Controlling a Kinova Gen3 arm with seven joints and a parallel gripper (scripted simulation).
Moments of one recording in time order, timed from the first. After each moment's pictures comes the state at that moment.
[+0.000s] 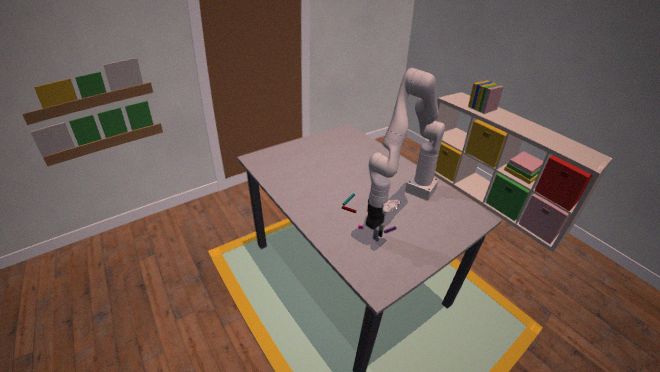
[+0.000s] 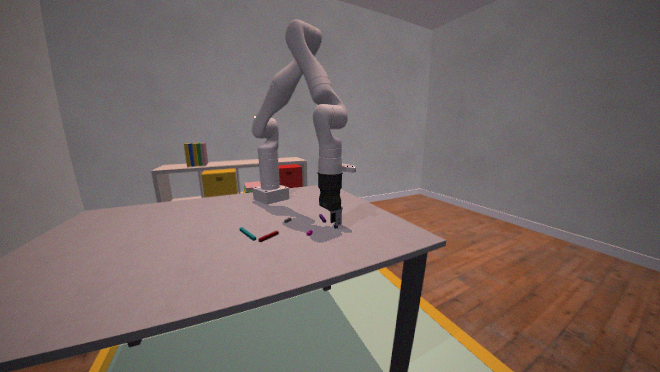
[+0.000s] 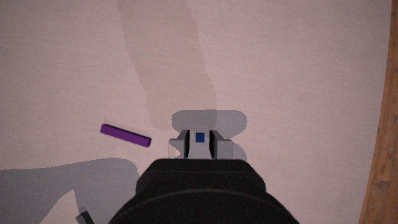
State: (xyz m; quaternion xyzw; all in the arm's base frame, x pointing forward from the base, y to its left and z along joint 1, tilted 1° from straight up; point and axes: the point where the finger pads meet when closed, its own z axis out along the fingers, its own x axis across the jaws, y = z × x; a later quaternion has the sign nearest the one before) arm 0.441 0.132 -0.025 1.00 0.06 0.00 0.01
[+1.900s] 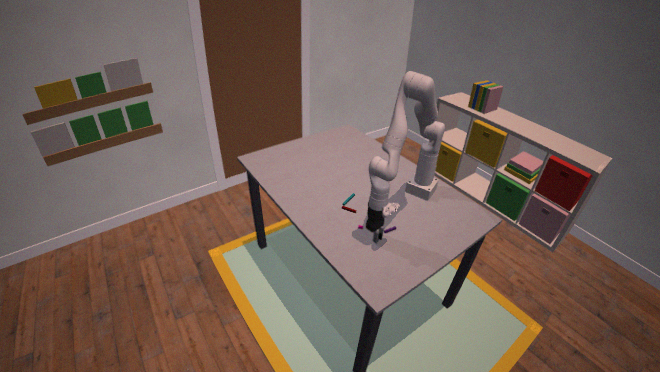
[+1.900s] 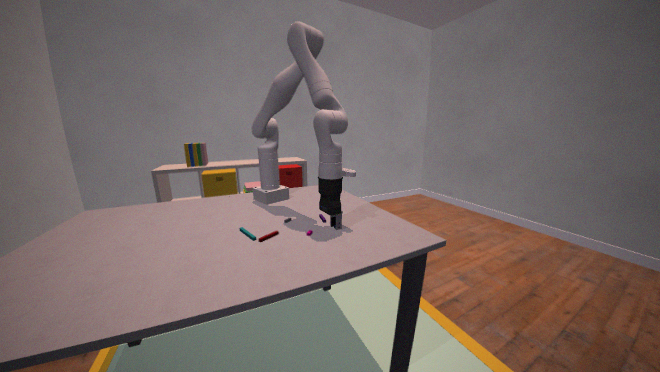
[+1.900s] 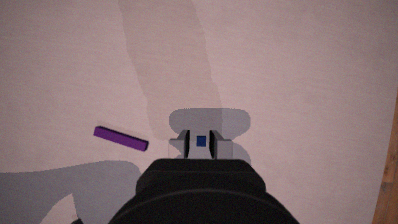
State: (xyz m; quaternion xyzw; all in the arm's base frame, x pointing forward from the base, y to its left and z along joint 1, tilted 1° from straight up) arm 0.439 0.133 -0.040 1.00 0.06 -0.01 0.01
